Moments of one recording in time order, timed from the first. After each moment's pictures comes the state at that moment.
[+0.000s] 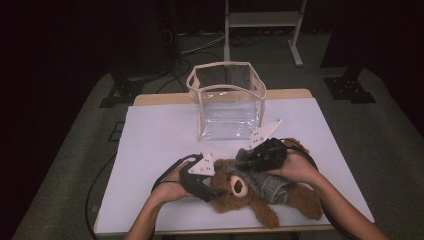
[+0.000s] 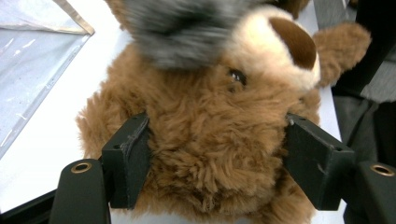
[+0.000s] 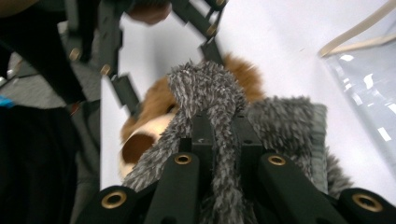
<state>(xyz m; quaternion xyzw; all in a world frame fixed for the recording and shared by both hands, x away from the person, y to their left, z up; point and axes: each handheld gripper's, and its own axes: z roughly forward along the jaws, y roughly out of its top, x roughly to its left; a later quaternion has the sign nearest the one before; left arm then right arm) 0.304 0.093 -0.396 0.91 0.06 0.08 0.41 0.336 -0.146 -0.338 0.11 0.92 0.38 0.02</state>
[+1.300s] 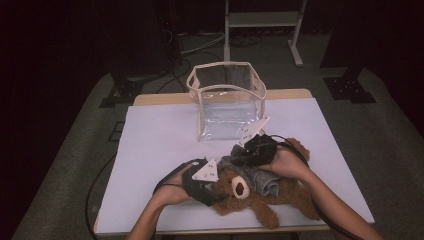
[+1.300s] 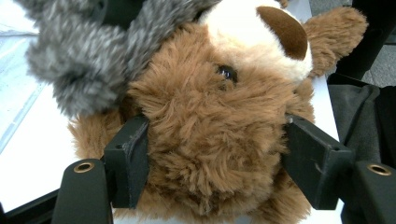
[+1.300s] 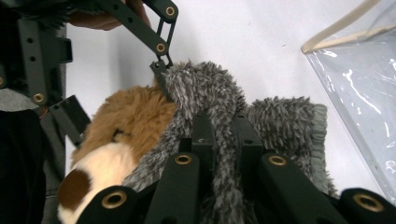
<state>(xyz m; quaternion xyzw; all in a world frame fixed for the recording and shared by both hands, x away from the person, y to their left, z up) 0.297 0.087 -0.400 0.91 0.03 0.08 0.40 0.354 -0.128 -0.348 0.12 0.93 0.35 0.03</state>
